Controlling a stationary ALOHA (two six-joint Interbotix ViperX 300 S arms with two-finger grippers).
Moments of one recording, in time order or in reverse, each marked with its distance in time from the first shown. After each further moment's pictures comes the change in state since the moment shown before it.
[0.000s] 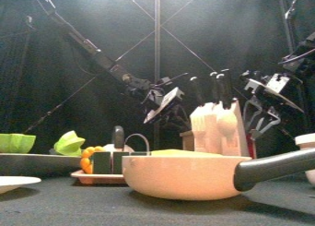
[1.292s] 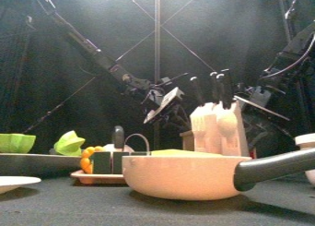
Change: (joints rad) left arm 0.000 0.000 0.000 -0.005 0.000 -0.002; right arm -0.020 0.193 -0.080 -0.023 0.003 0.000
